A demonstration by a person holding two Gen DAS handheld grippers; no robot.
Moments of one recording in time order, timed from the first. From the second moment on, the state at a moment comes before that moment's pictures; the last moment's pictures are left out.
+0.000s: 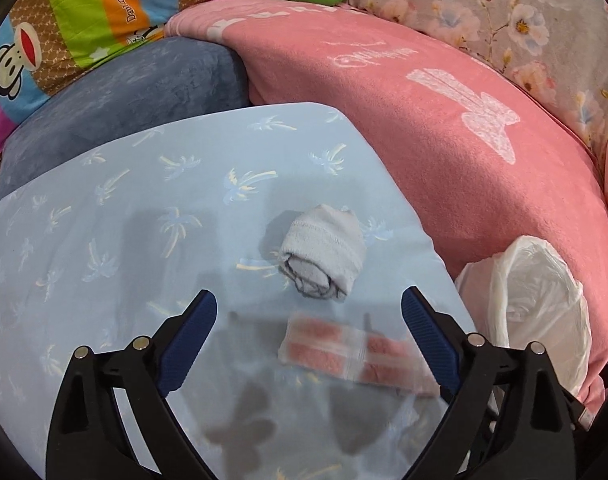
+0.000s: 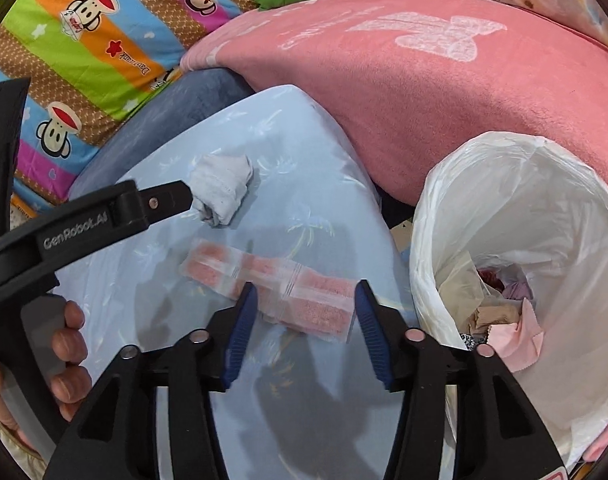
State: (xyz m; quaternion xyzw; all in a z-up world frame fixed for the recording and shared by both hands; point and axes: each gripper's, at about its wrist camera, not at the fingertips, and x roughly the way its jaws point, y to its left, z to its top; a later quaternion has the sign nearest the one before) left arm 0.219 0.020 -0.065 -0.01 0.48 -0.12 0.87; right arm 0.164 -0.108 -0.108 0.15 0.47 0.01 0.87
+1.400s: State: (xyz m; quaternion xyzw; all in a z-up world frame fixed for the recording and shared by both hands) left arm 0.165 0.031 -0.056 -0.05 0.50 -0.15 0.85; right arm 0.130 -0.084 -0.064 0.13 0.43 0.03 0.89
